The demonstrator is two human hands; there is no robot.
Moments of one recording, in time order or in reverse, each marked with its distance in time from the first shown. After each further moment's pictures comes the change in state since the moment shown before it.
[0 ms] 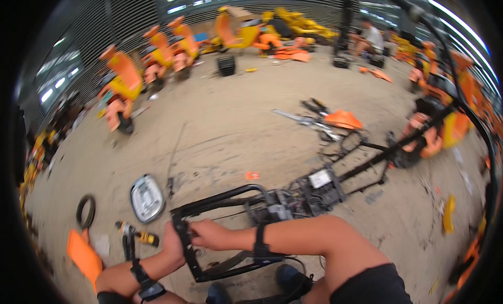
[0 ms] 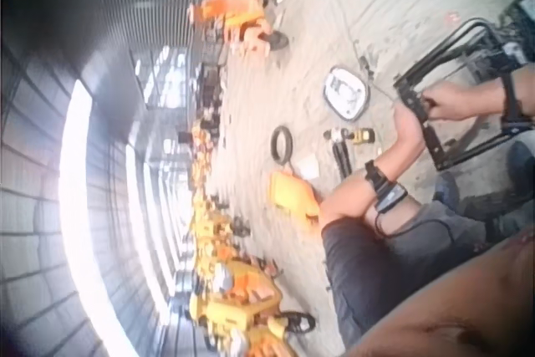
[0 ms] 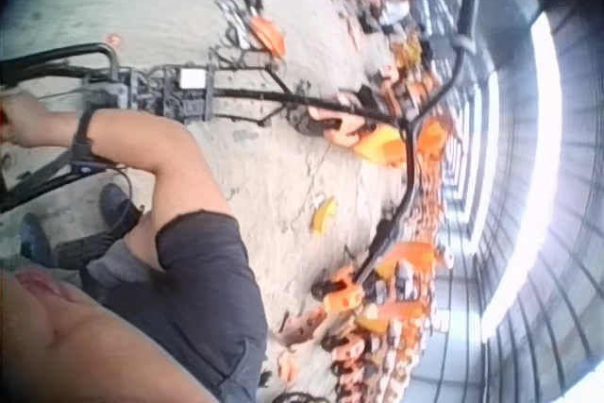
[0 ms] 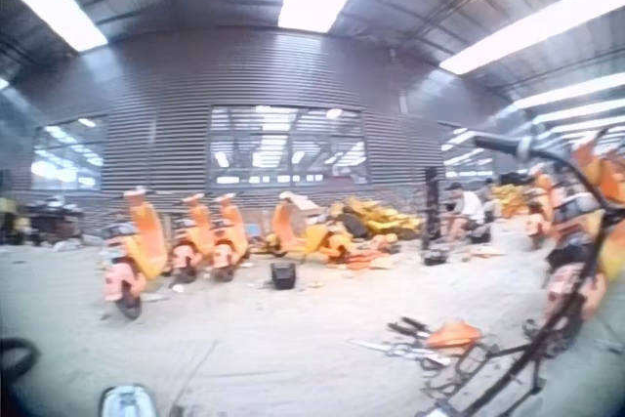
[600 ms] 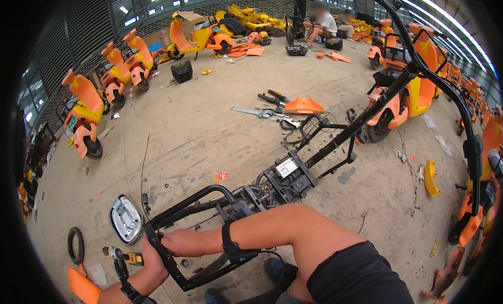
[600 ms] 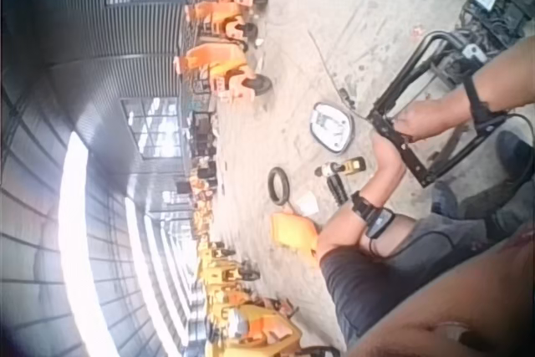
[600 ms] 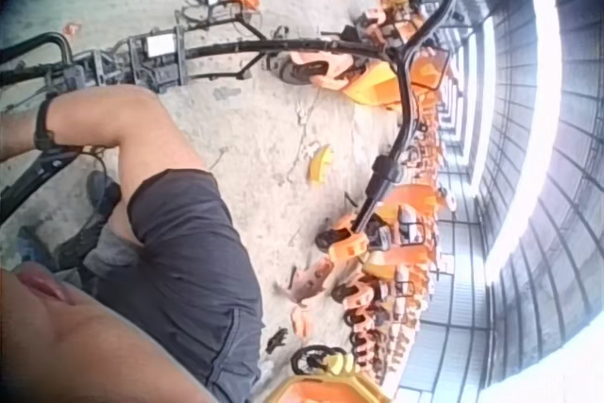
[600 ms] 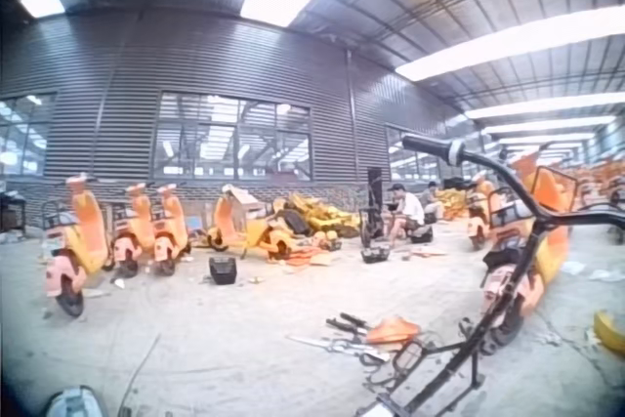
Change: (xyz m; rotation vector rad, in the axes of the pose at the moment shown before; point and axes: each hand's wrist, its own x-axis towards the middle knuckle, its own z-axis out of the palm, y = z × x) left_hand -0.027 0.023 0.033 -0.002 -0.029 -0.135; right_hand -0.006 0.020 0.004 -0.298 0.054 -0.340
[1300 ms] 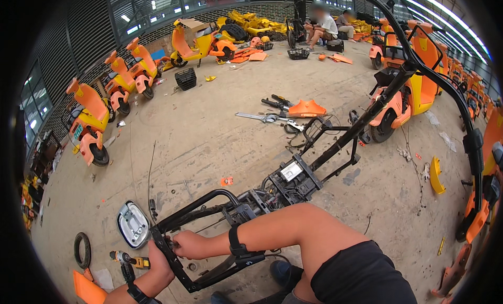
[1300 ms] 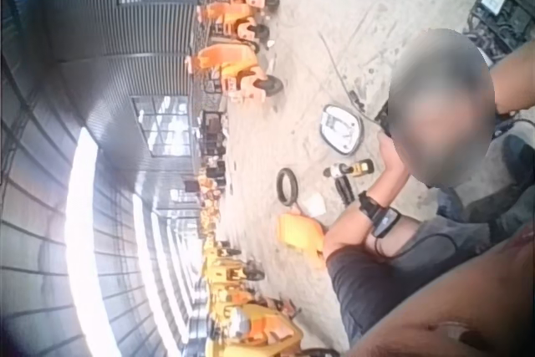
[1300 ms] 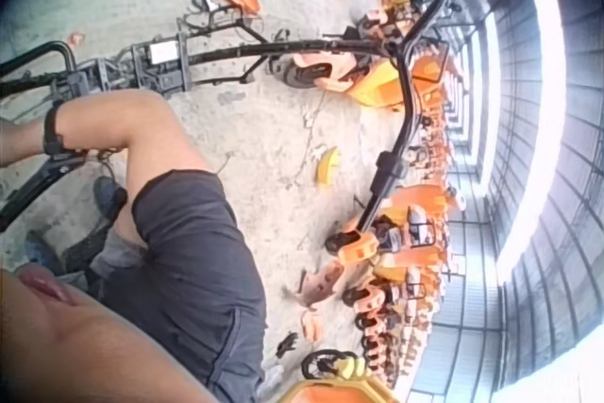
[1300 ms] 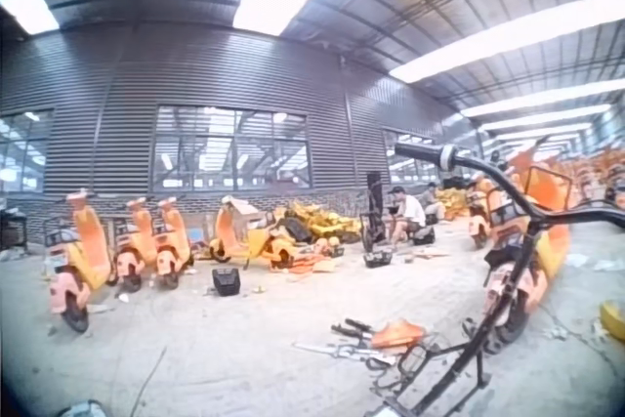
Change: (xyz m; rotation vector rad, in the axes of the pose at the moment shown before) left_hand -0.001 0.001 0.001 0.017 0.013 0.016; right_hand 0.004 -0.015 -0.006 0.431 -0.015 0.518
